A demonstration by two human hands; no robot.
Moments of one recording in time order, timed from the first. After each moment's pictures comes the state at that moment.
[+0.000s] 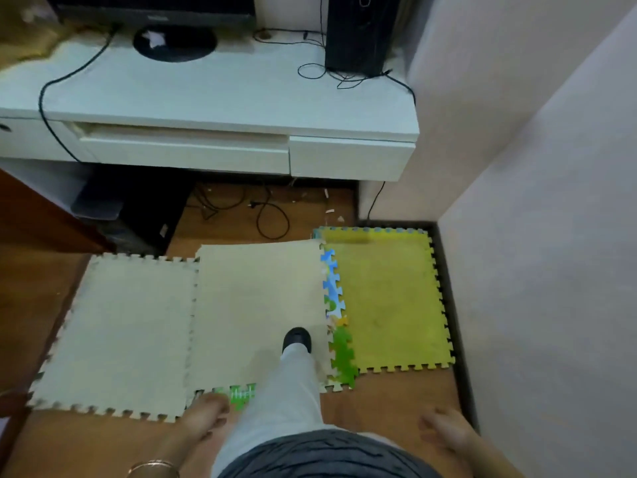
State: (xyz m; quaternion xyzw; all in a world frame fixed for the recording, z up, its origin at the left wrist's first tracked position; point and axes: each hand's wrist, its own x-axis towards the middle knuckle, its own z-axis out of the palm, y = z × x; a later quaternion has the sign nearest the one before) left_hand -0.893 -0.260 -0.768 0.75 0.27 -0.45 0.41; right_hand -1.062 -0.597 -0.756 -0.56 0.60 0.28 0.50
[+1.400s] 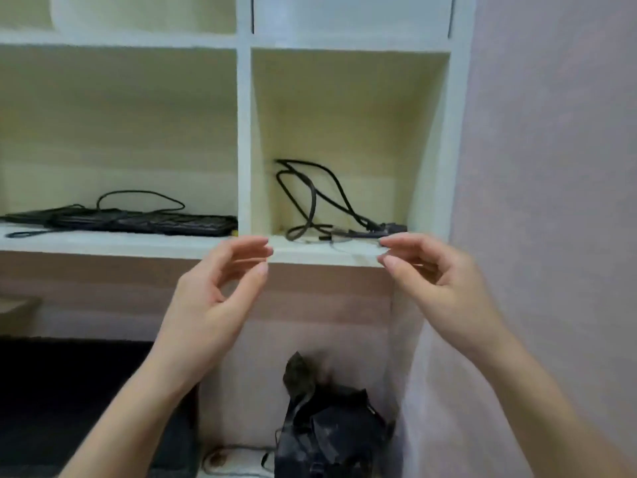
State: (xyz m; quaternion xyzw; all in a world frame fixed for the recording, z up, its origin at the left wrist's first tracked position) left_hand -0.446 -0.645 -0.234 0.69 -0.37 0.25 0.57; right_hand -0.527 -0.861 -0.217 -0.80 -0.10 -0.41 0.43
